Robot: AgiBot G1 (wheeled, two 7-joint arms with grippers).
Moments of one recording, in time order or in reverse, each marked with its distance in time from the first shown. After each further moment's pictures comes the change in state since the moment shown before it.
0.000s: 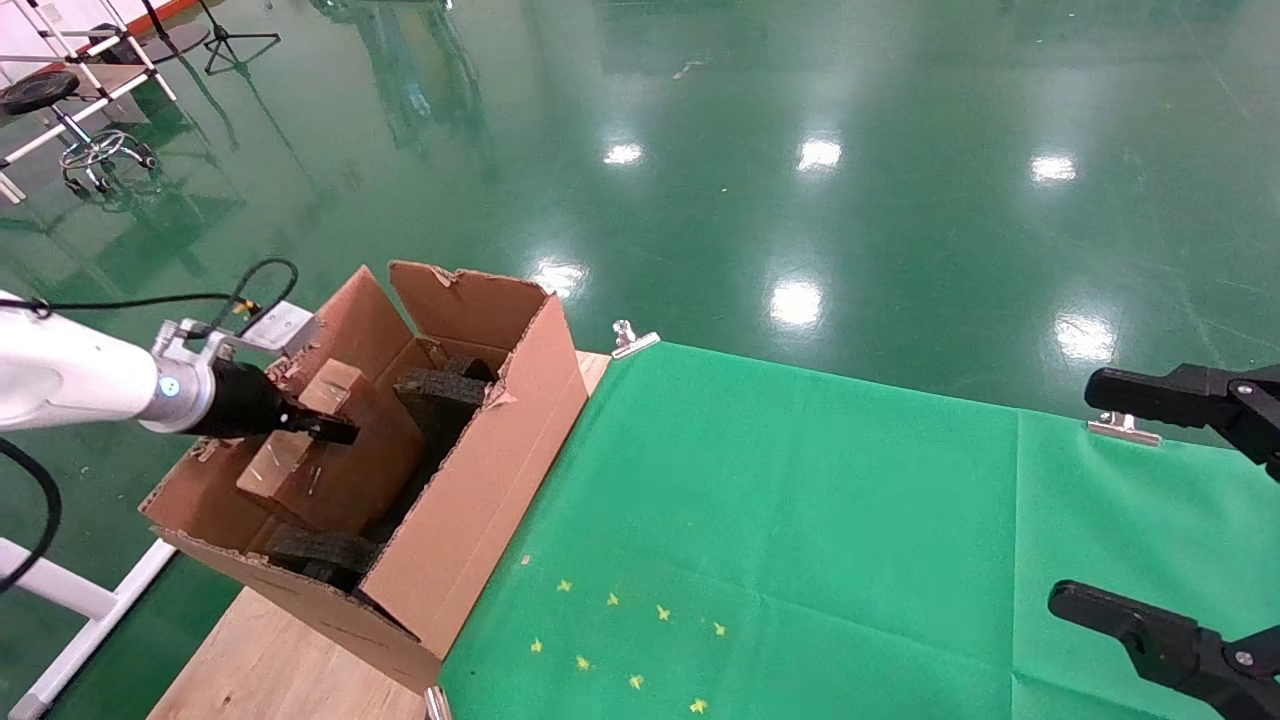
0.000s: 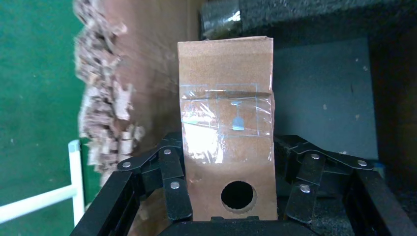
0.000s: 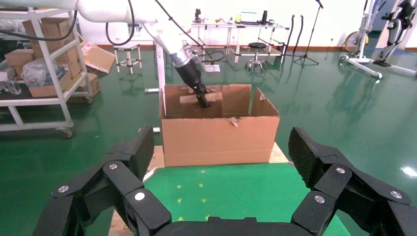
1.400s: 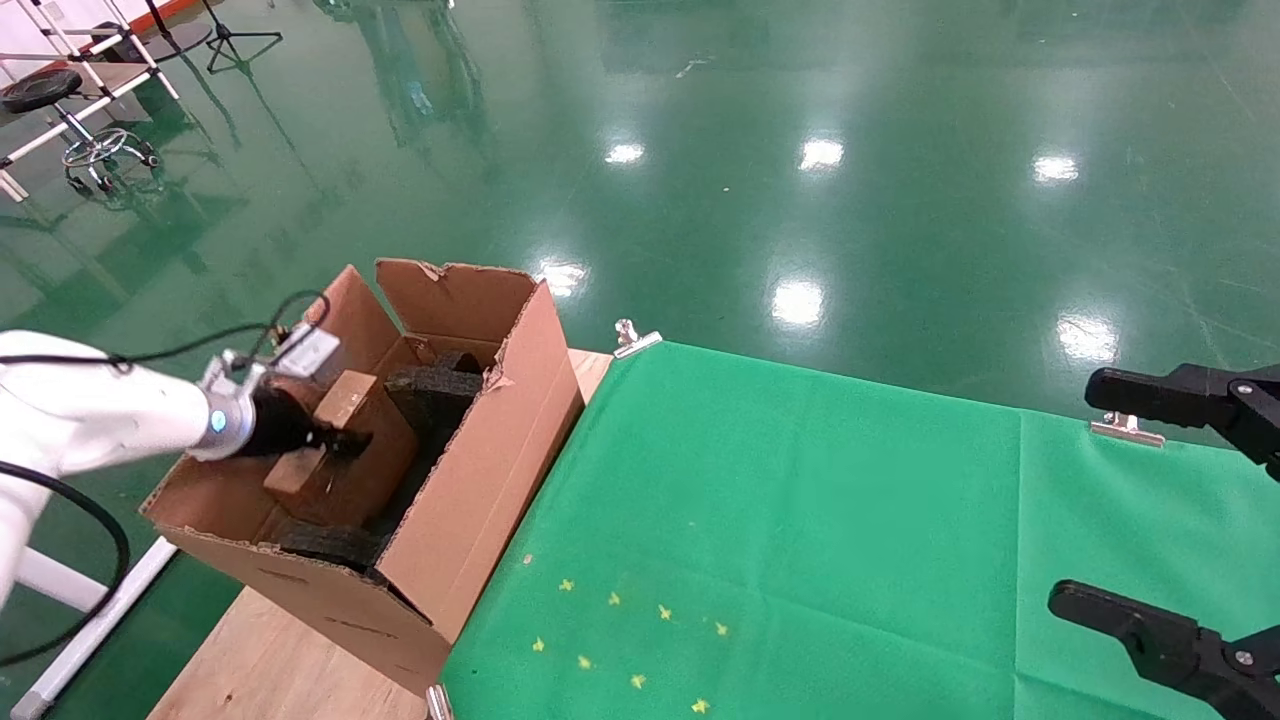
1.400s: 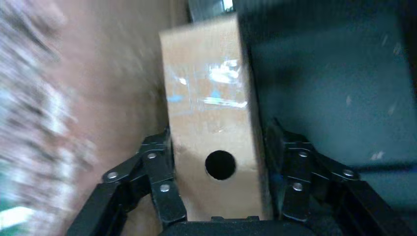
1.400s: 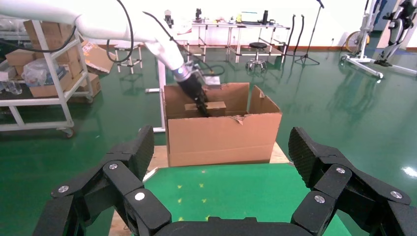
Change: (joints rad) left arm 0.119 0.034 -0.034 -0.051 -0.050 -0.172 0.002; right arm 0.000 0.000 0.000 0.000 0.000 0.000 0.000
